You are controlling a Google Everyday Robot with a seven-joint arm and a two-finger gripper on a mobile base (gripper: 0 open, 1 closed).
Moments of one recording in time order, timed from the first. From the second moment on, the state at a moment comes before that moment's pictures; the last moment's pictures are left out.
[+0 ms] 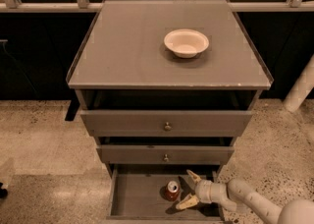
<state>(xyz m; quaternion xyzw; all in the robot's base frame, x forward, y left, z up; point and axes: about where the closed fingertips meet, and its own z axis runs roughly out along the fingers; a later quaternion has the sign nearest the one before) 0.527 -0.142 0.219 -0.44 0.73 0.32 0.42</state>
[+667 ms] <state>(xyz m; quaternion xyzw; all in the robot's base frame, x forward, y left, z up) 0.549 -0.113 0.194 -0.43 0.72 0.33 0.43</state>
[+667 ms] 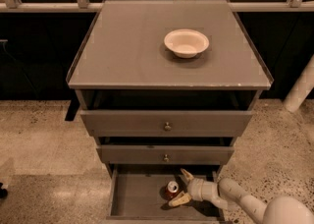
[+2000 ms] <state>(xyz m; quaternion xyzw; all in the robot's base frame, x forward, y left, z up) 0.552 -0.077 0.165 -0.41 0.72 0.36 0.43</state>
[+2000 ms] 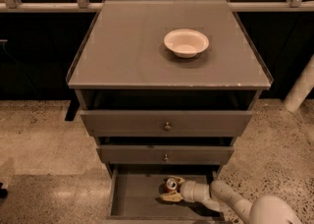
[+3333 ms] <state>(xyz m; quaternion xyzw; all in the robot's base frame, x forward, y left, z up) 0.526 -0.108 0.220 -0.37 0.73 0.39 0.42</state>
